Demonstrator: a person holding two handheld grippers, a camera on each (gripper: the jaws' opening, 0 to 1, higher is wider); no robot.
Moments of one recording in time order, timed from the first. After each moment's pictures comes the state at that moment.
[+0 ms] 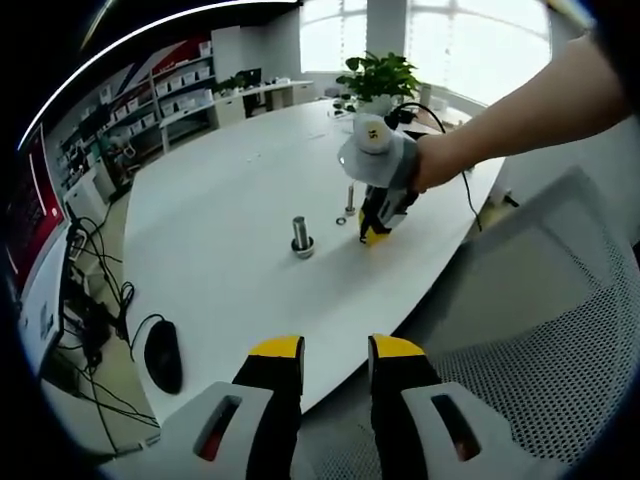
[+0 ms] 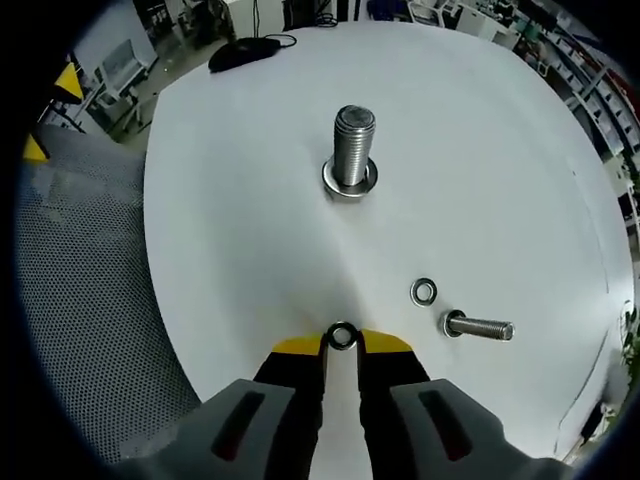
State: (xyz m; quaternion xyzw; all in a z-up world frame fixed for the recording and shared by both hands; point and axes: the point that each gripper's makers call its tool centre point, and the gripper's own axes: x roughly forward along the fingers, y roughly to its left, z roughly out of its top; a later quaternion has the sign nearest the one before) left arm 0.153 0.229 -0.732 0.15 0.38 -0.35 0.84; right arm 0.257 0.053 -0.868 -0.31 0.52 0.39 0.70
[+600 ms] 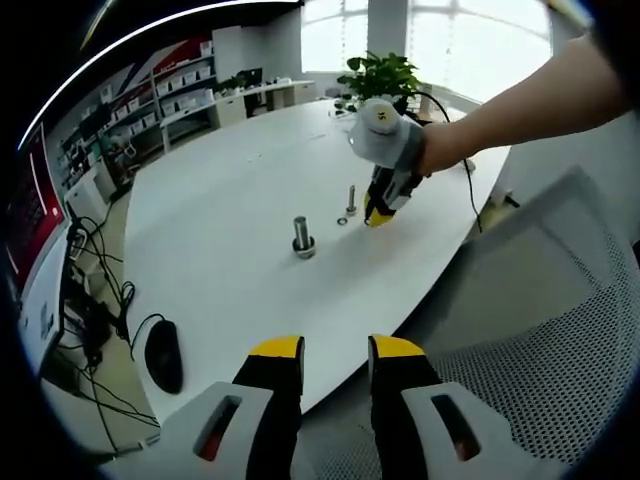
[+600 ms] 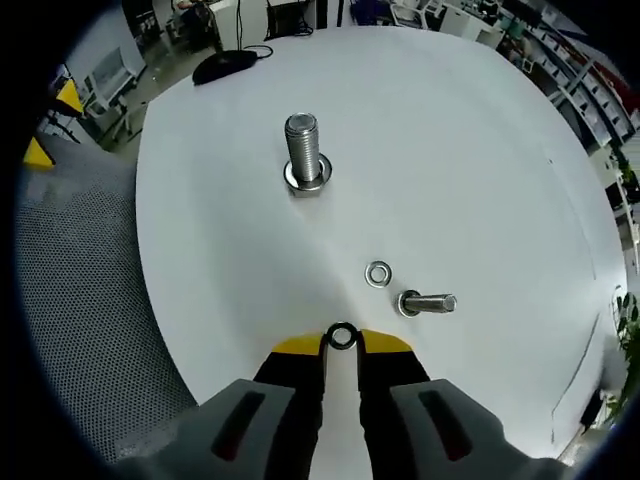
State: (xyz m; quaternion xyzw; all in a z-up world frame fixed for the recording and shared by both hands) left arm 0.153 0.230 -0.733 0.15 0.38 -0.35 0.84; right arm 0.275 0.024 -0.846 -0.30 0.51 0.36 0.72
